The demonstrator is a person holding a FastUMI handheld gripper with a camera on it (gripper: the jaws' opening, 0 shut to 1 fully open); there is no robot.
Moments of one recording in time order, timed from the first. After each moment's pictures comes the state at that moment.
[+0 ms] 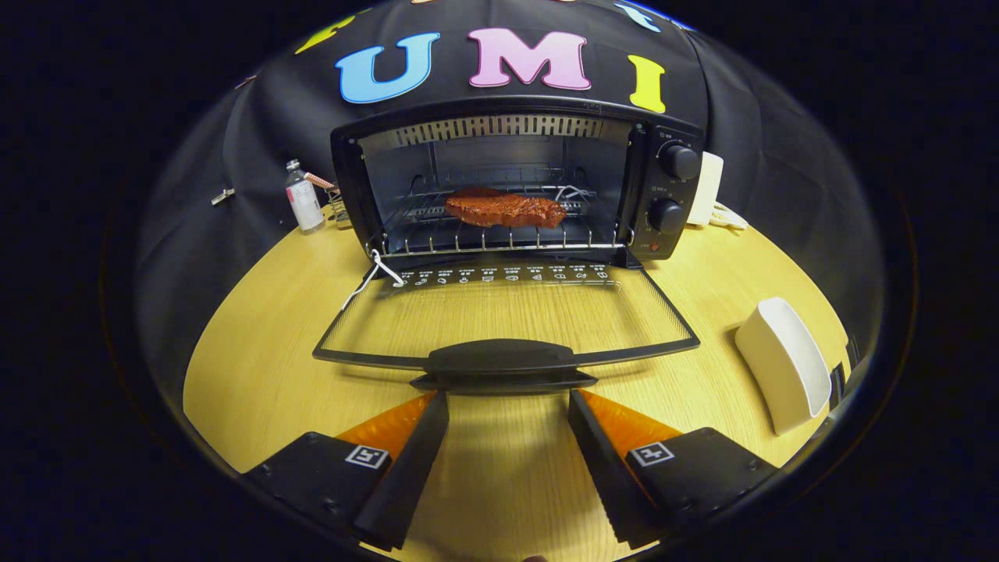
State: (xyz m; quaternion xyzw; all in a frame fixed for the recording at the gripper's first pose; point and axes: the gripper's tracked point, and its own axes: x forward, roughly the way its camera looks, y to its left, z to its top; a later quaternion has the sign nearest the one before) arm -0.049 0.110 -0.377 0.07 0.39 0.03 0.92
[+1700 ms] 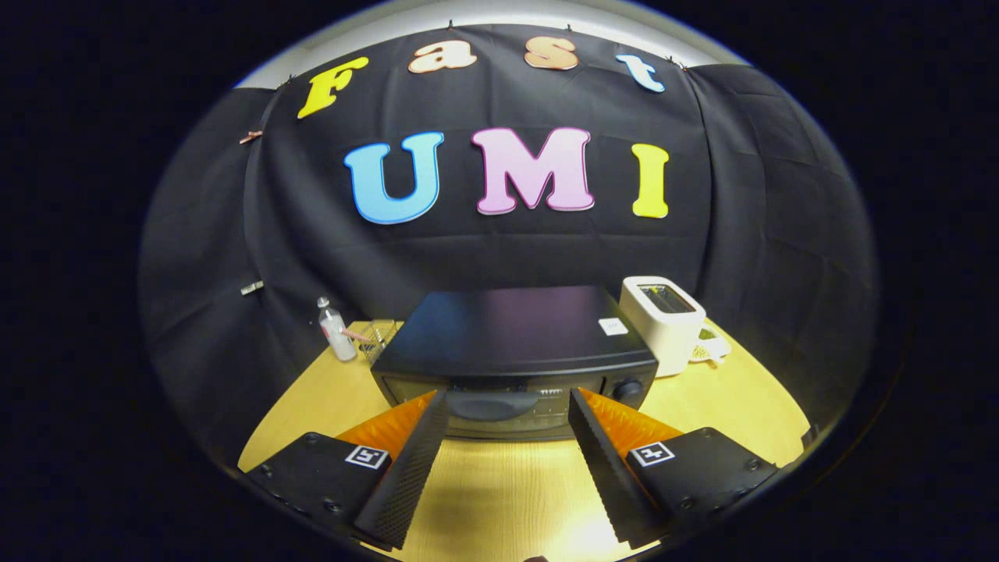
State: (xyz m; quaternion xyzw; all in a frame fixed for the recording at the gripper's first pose) arm 0.046 0.045 -0.130 0.09 0.21 0.04 0.97
